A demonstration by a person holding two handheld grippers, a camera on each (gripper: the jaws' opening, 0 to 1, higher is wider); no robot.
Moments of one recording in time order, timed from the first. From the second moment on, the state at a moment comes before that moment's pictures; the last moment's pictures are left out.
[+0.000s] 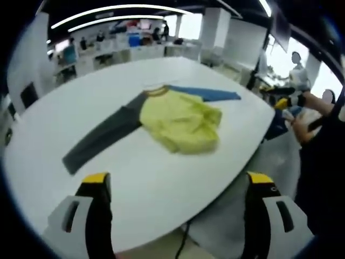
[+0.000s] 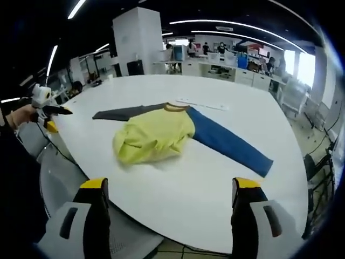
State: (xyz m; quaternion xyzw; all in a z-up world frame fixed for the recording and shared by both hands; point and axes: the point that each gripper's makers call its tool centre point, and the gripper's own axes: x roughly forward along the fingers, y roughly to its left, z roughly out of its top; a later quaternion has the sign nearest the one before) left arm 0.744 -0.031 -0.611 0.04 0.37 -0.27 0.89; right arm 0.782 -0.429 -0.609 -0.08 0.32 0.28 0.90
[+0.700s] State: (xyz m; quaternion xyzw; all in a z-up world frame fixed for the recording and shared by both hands) left arm 0.797 -0.059 -0.648 0.05 0.39 -0.31 0.87; right arm 0.788 -0.394 -0.640 -0.06 0.33 0.33 0.88
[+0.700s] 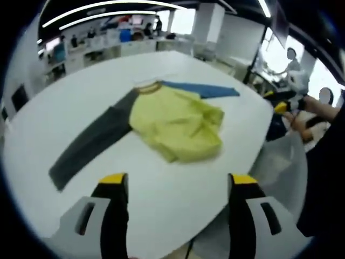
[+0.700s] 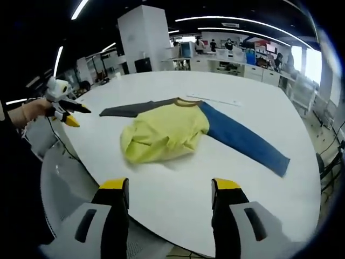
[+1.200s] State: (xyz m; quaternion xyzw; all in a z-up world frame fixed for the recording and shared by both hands) left arm 0.838 -0.085 -0.677 0.06 0.40 -0.33 0.85; right arm 0.813 -0.362 -0.664 -0.05 0.33 0.35 0.88
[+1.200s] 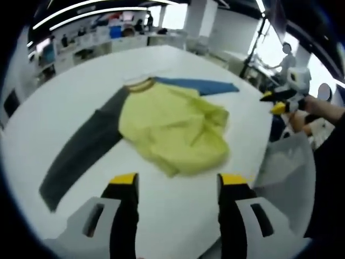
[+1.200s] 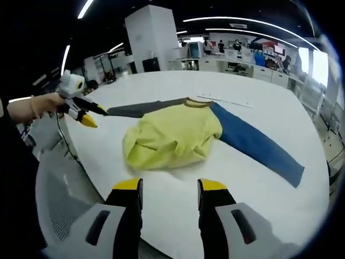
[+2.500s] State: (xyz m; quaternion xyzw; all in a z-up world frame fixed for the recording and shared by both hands) left arm 0.913 -0.123 -0.757 0.13 0.42 -0.36 0.82; right arm 0.863 -0.324 -0.722 -0.07 0.35 0.32 0.88
